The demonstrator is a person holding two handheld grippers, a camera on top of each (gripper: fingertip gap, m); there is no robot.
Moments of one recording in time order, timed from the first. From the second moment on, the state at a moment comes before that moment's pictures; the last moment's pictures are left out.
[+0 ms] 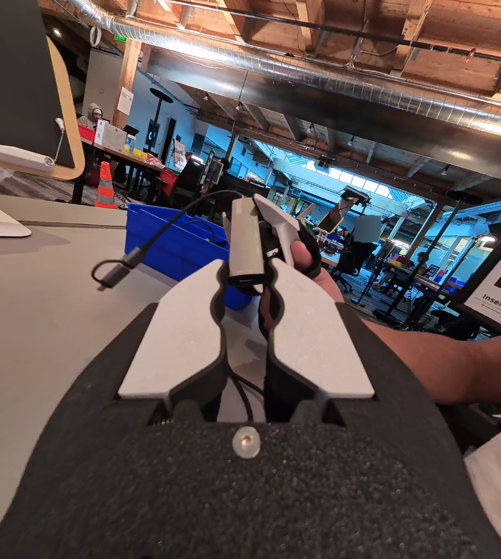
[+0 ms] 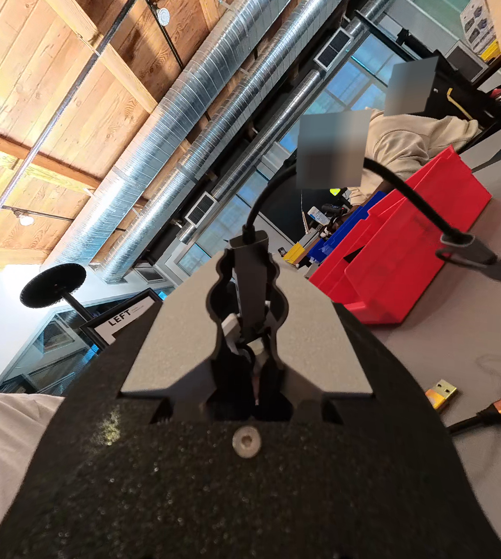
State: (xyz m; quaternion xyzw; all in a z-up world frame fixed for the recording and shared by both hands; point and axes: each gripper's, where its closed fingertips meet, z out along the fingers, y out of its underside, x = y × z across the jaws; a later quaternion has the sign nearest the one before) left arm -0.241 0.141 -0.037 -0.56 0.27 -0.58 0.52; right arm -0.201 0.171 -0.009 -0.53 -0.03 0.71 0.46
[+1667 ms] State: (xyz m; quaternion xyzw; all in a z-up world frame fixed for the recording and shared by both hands) left arm -0.253 0.145 -0.091 -0.55 0.53 -0.31 0.57; right arm -0.205 0.161 -0.123 -0.60 -0.63 -0.03 0.49
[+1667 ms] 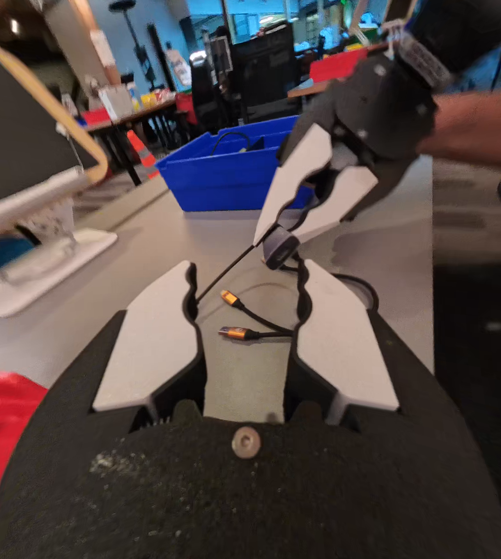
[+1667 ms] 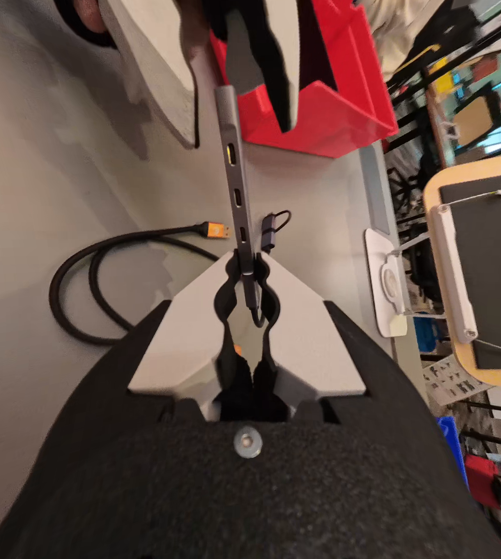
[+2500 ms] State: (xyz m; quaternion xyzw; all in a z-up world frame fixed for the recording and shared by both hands) left arm -0.232 0.106 -0.112 -0.44 0.66 -0.13 0.59; right arm -0.233 0.122 -0.130 -0.59 -0.66 0.09 0.46
